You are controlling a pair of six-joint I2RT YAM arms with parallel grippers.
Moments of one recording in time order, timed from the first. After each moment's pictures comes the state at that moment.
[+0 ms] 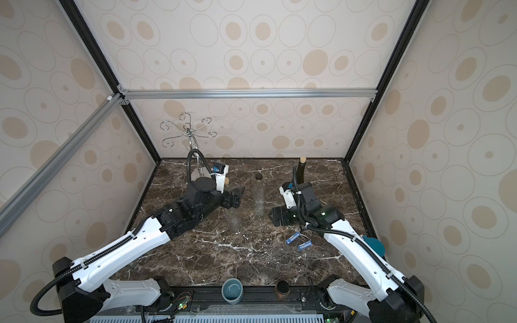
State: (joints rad) left arm -0.81 1.23 1.18 -0.36 -0.34 -0.26; right arm 0.50 1.11 1.01 -0.74 -0.20 0.29
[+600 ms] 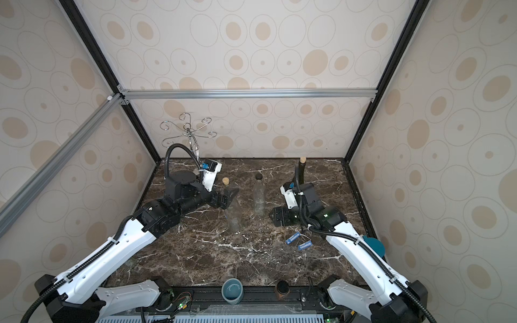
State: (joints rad) left arm -0.66 1.15 1.20 -0.43 0.02 -0.09; right arm 0.50 1.08 1.01 -0.75 -0.20 0.29
